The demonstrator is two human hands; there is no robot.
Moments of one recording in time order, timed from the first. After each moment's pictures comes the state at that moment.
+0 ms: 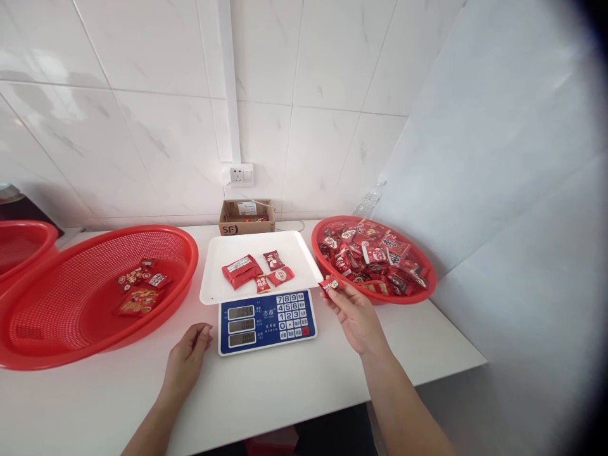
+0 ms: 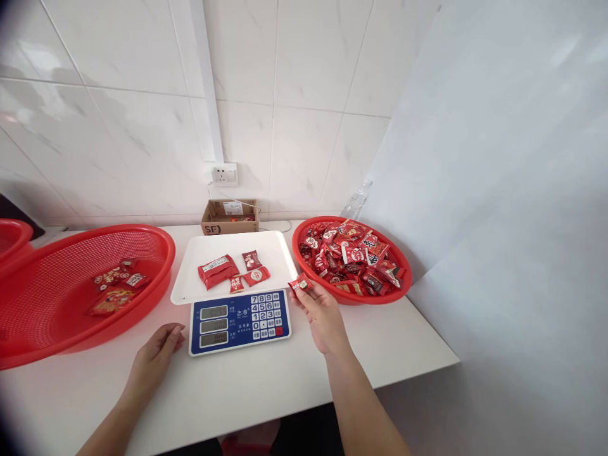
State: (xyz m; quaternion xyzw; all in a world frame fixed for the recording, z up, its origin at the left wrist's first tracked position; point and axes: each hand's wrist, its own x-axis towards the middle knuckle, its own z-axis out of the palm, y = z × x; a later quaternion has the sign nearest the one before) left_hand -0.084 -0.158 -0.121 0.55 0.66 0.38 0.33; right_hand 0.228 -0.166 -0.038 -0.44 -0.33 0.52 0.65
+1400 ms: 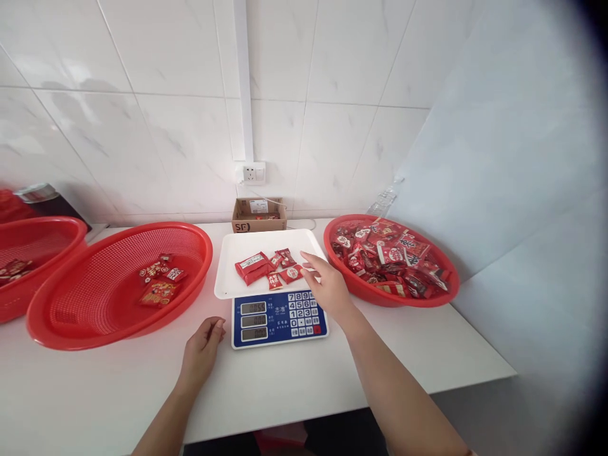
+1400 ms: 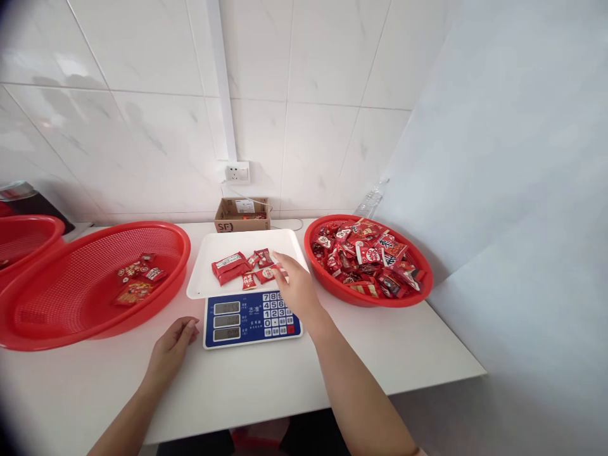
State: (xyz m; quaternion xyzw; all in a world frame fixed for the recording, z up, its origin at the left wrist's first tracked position) left_hand -0.084 -0.160 -0.122 0.54 0.65 0.40 0.34; right_hand 0.192 -0.111 -0.031 -0.49 -0.64 0.26 0.54
